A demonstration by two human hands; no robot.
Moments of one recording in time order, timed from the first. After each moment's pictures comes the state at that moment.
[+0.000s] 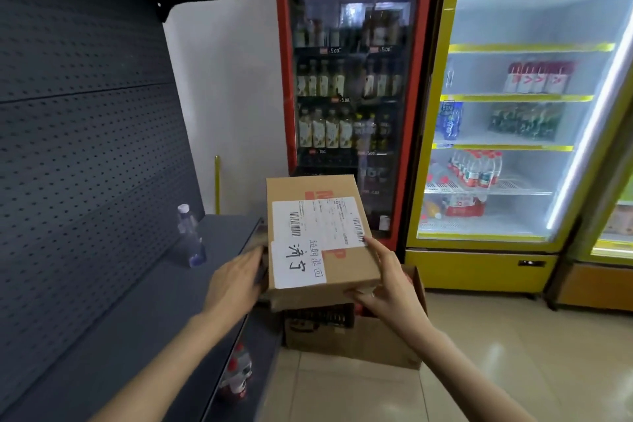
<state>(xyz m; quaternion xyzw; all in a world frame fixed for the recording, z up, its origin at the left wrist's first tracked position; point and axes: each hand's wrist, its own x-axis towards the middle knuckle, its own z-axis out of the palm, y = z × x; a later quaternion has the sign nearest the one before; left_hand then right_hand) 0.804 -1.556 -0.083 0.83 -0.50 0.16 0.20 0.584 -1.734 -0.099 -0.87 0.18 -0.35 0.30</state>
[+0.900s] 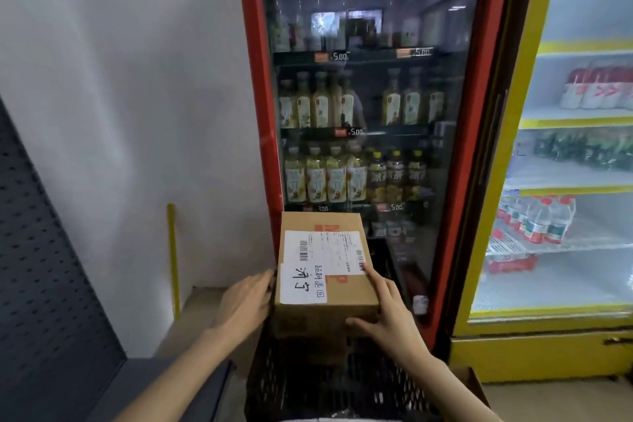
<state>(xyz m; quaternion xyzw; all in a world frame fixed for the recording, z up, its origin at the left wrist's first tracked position) 1.235 -1.974 -0.097 0.80 -0.56 0.10 0.17 0.999 -2.119 -0.132 -0.84 0.29 -0.30 0.33</state>
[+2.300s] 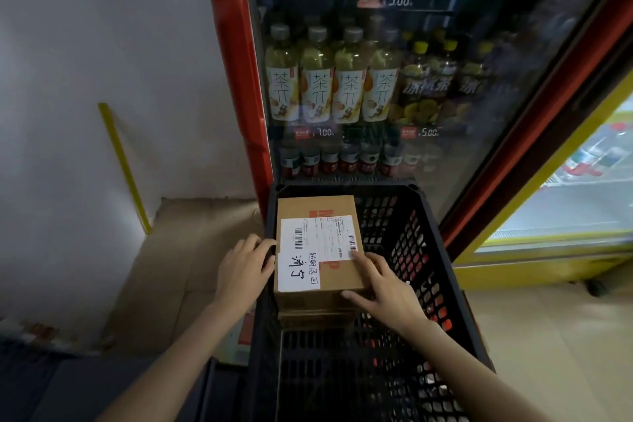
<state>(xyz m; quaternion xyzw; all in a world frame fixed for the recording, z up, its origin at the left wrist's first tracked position) 1.375 -2.124 -0.238 0.82 -0.55 0.01 0.16 1.124 -2.252 -0.252 -0.91 0.35 -0.03 0.21</state>
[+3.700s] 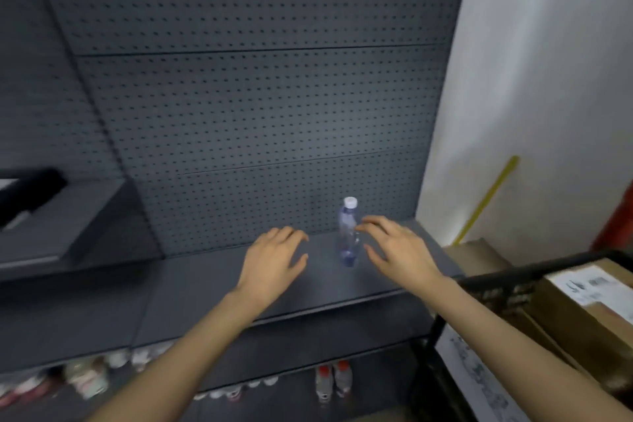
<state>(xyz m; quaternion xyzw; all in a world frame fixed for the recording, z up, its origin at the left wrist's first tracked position) 0.949 -1.668 -0.099 0.96 -0.03 0.28 0.04 1.059 -1.897 -0.100 -0.87 -0.41 -0.21 0.15</state>
